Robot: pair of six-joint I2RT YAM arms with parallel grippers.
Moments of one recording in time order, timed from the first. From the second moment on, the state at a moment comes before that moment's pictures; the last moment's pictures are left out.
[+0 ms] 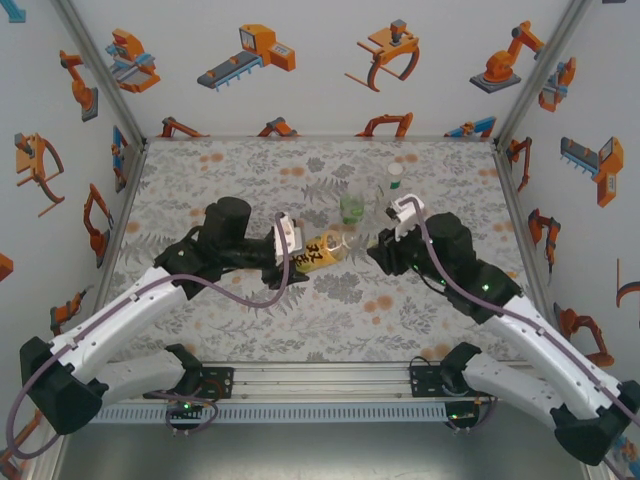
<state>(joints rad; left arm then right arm) -0.77 1.08 0.96 -0.41 0.61 0.54 0.69 0.81 0.88 -0.45 -0.11 0.00</state>
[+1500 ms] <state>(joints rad) -0.81 1.08 0.95 -0.53 0.66 0.77 0.69 0.73 0.96 -0.47 -0.76 -0.40</state>
